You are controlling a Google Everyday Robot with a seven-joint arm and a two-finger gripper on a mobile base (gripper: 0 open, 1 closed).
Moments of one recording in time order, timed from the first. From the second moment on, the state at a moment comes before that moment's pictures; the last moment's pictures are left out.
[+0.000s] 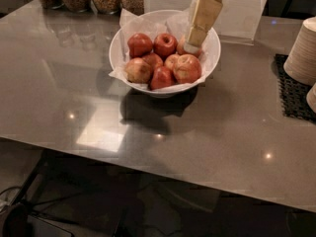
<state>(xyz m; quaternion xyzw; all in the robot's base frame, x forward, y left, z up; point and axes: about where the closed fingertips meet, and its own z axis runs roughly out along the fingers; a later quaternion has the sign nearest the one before) 0.594 -0.074 1.035 -0.68 0.68 0.00 0.27</state>
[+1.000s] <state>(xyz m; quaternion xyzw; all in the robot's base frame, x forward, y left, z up) 0.610 -0.076 0.988 -0.67 0.71 0.04 0.20</state>
